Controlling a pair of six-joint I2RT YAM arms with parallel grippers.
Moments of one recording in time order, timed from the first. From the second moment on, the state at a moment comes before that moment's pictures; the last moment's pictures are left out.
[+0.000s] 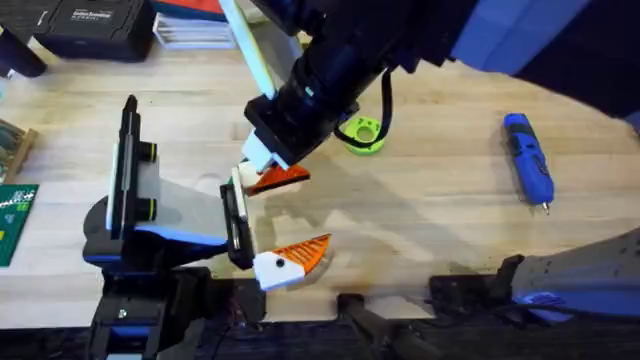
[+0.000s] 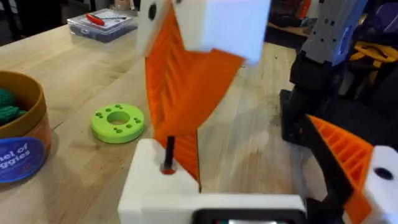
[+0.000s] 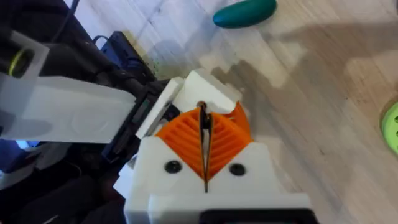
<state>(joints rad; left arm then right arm) 0.00 0.01 0.02 -0.16 1.30 -0.02 0.94 1.71 1.71 -1.16 -0.35 0.21</state>
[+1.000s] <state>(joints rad) 0.00 0.01 0.02 -0.16 1.29 -0.03 0.98 1.73 1.72 -1.16 -0.28 0.21</state>
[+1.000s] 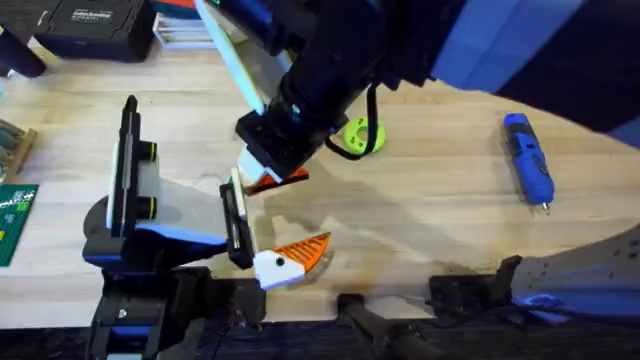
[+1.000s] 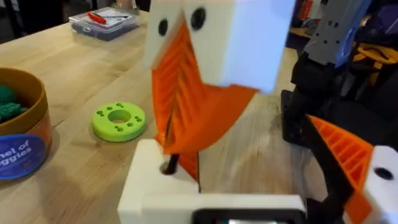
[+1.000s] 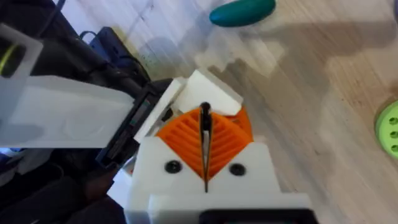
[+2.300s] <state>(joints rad) 0.00 0.01 0.02 -0.16 1.30 -0.03 1.01 1.73 1.72 -1.11 -0.24 0.21</state>
